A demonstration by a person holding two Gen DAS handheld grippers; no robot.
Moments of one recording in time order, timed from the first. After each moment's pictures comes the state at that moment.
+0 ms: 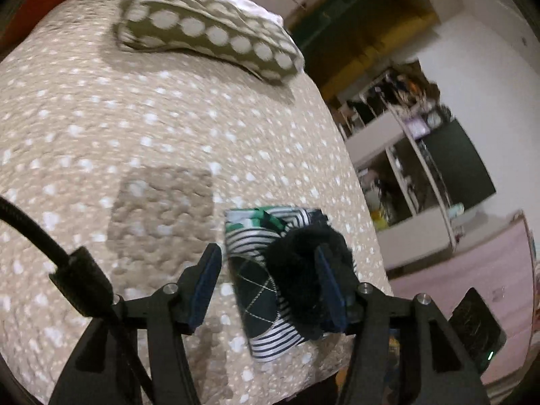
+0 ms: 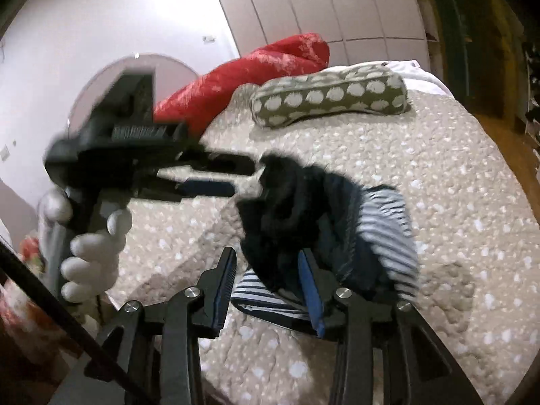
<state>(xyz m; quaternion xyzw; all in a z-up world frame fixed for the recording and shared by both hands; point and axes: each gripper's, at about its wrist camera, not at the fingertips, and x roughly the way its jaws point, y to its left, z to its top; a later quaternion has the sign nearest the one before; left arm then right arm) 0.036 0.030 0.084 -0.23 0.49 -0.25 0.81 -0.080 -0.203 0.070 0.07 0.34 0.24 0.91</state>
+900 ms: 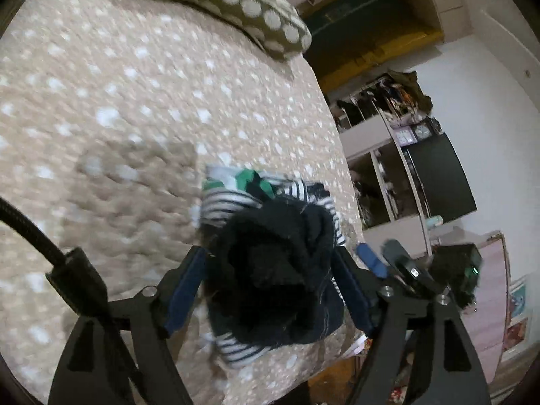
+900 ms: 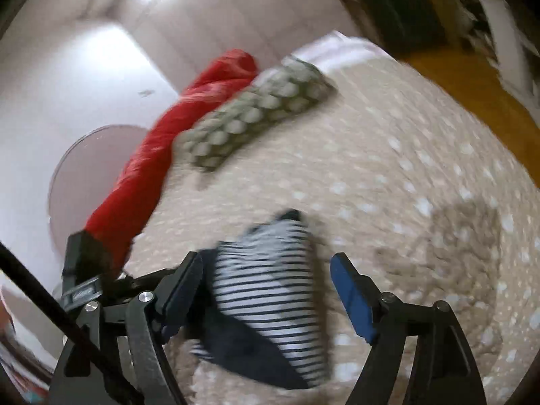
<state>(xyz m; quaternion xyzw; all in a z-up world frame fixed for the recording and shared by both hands) 0.036 -0.002 0.020 -0.29 0.51 -0.29 0.76 -0.018 -0.293 0.049 0.25 0.36 0.15 0.88</state>
